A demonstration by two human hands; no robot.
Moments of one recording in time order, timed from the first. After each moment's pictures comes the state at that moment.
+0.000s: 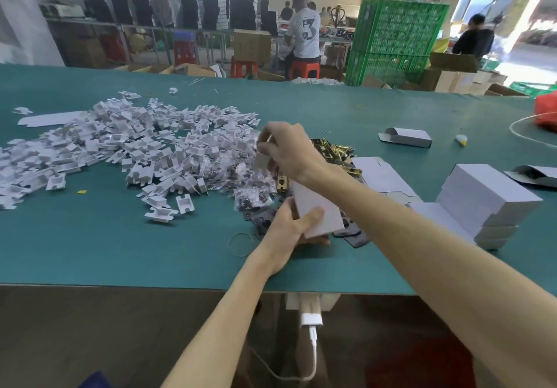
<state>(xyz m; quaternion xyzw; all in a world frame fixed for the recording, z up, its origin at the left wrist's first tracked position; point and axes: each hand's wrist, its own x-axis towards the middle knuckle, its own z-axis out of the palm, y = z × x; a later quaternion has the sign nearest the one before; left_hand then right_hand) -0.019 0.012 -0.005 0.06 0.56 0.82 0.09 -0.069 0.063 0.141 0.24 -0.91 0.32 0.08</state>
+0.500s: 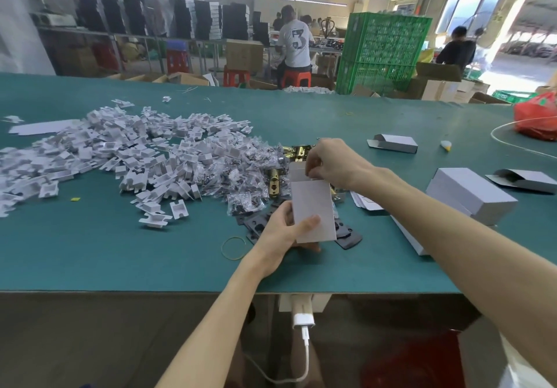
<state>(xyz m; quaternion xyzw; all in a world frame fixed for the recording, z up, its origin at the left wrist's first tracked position) -0.011 0.012 0.003 0.09 0.56 0.82 0.11 -0.071 0.149 0.149 0.21 -0.97 0.11 0.06</state>
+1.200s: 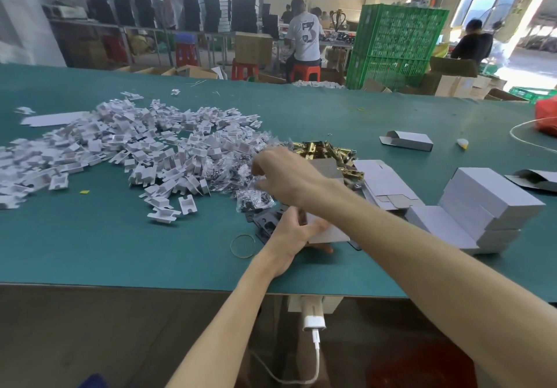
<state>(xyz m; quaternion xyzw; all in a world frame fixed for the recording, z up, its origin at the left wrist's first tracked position) -0.010 0.013 0.007 0.07 0.63 0.77 0.10 -0.046 0.049 0.128 0.31 -0.94 0.09 0.08</state>
